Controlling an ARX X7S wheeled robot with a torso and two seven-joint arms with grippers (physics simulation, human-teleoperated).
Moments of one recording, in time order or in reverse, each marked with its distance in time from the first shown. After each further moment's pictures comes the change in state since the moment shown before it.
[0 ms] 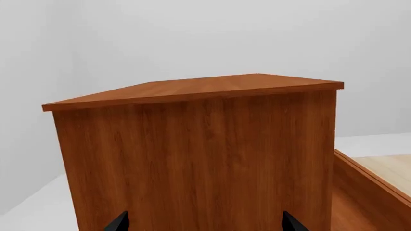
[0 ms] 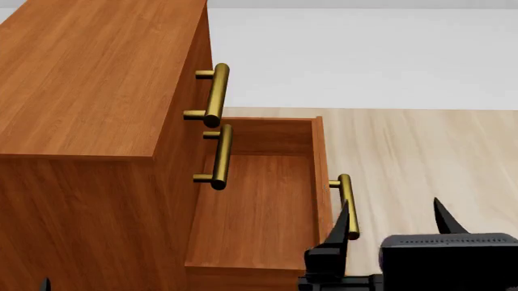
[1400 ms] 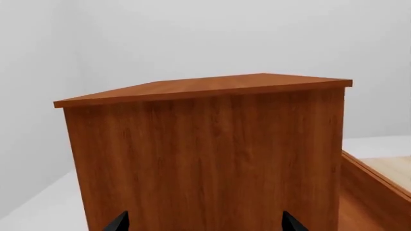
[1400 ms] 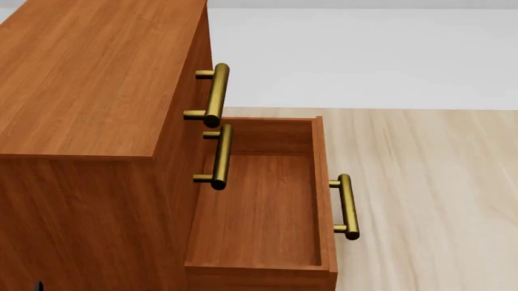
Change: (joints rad) left arm 0.027 -0.030 0.001 -0.022 -0.014 0.058 -0.035; right arm -0.480 0.273 1.027 -0.016 0.848 0.381 0.235
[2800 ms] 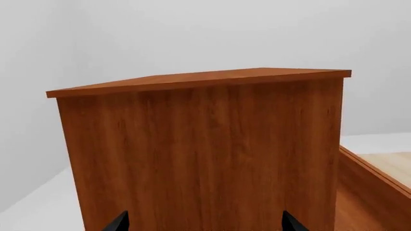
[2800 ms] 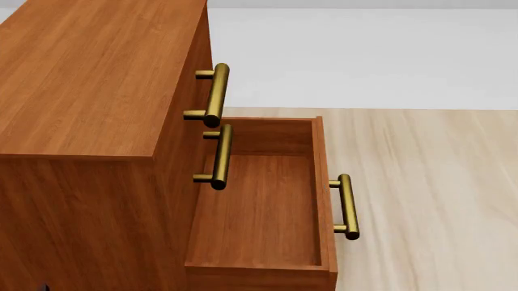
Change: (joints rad) left arm -0.001 -0.017 0.032 -0.033 -0.006 0.030 -0.026; right arm 0.217 0.193 -0.477 0.691 -0.252 -0.212 -0.117
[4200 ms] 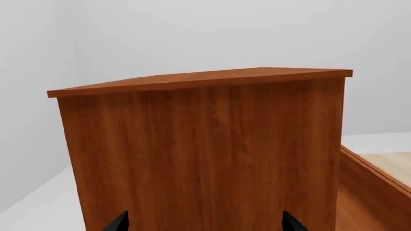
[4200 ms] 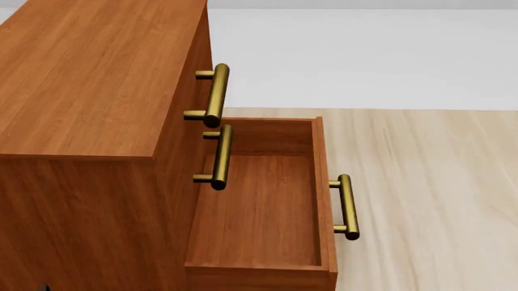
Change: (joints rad) left arm -0.008 -0.021 0.017 -0.001 -0.012 -0.001 -0.031; right arm 0.120 0.006 -0.230 0.299 -0.112 -0.196 -0.045
